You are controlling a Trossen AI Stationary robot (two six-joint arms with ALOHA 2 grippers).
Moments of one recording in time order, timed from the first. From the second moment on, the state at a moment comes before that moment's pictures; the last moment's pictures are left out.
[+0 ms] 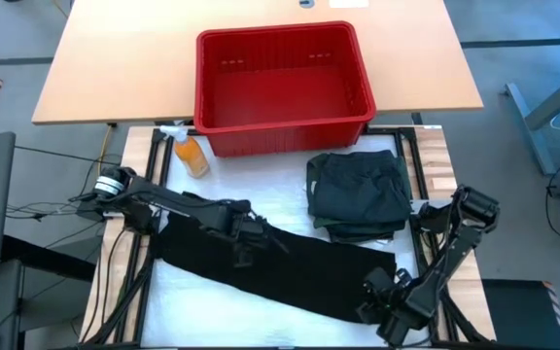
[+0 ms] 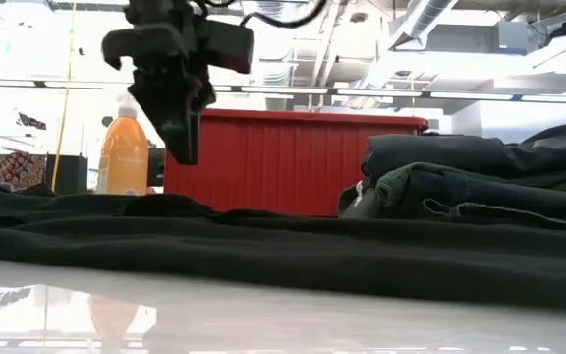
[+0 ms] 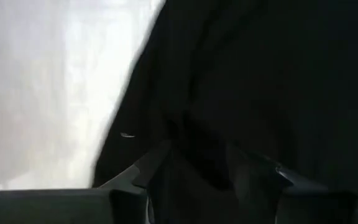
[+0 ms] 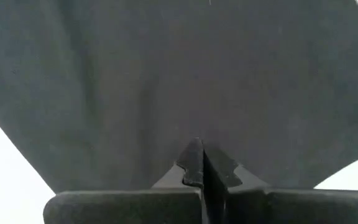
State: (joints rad) left arm -0.22 1.72 1.27 -0.85 -0.19 -0.29; right arm 1.00 1.76 1.12 -0.97 0.31 1.95
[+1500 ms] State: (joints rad) left arm -0.69 1.59 0.76 -0.34 -0.01 -0.97; right arm 1.02 1.74 1.01 -0.99 0.18 2.04
